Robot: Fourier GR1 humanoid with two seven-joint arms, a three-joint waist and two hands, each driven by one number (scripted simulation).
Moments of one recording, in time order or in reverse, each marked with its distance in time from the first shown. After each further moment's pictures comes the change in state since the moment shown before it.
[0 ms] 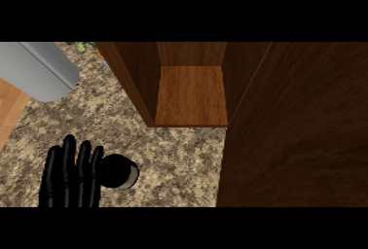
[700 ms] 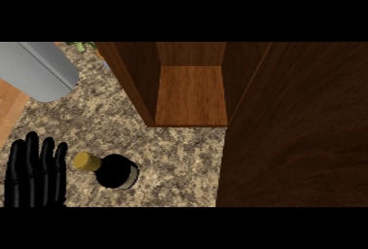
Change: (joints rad) left arm 0.071 0.103 0.172 -0.009 0.051 0.000 -0.028; right arm -0.036 -0.013 -0.019 -0.013 0.013 -0.004 0.041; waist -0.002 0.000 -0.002
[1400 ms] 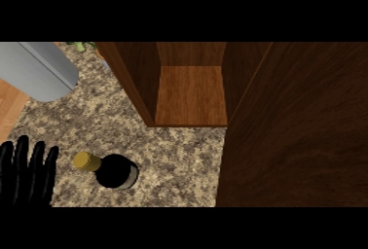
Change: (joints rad) left arm 0.150 0.033 0.199 0.000 0.513 -0.121 -0.262; right arm -0.004 0.007 0.013 -0.003 0.008 -0.001 0.019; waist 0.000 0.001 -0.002
